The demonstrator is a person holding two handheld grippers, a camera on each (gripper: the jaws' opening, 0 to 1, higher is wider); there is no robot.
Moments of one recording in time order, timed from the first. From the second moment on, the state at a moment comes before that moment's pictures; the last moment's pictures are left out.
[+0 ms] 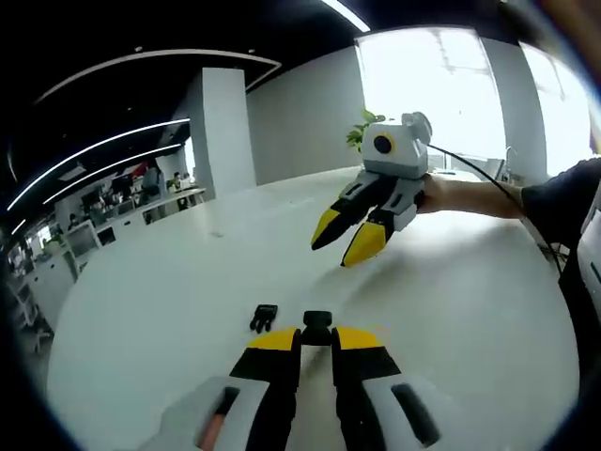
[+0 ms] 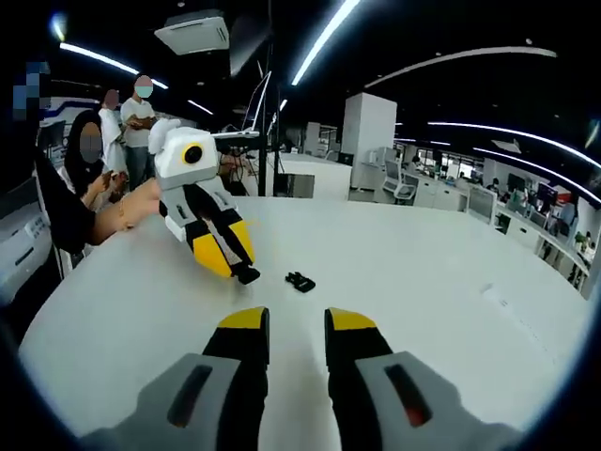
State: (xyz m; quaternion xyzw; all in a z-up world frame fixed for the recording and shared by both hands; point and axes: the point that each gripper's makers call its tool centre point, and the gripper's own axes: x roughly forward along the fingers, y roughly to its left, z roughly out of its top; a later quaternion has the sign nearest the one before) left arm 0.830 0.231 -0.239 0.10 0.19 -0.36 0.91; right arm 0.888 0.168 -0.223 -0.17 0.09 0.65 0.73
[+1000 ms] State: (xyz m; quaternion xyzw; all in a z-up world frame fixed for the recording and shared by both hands) left arm 0.826 0.225 -0.249 0.11 0.20 -0.36 0.90; right arm 0.899 0.226 -0.247 -0.19 0.11 0.72 0.66
